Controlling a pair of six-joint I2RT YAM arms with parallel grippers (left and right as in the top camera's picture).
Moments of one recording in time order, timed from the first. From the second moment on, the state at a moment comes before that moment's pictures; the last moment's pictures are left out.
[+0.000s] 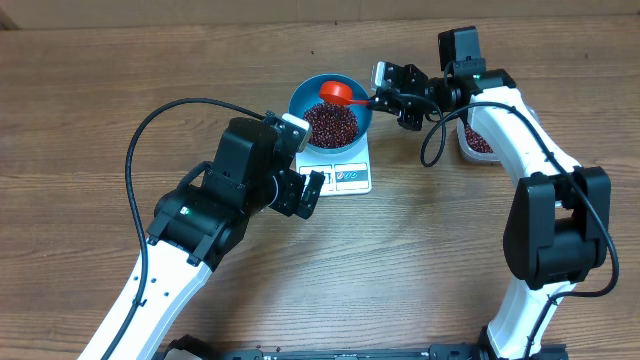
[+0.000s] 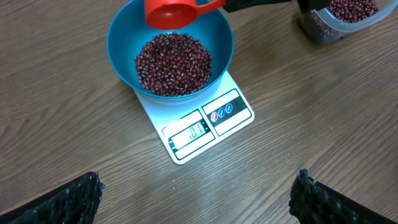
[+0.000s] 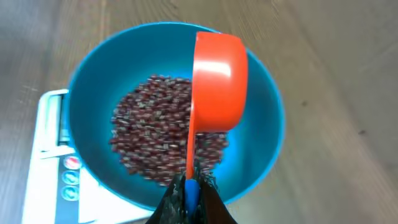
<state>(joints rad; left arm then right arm) -0.48 1.22 1.16 -0.75 0.06 -0.04 0.15 2.02 1.58 -0.59 -0.81 -1.12</state>
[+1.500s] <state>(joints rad) -0.48 1.22 1.16 -0.75 0.06 -0.04 -0.02 1.65 1.58 -1.04 0.03 -0.03</state>
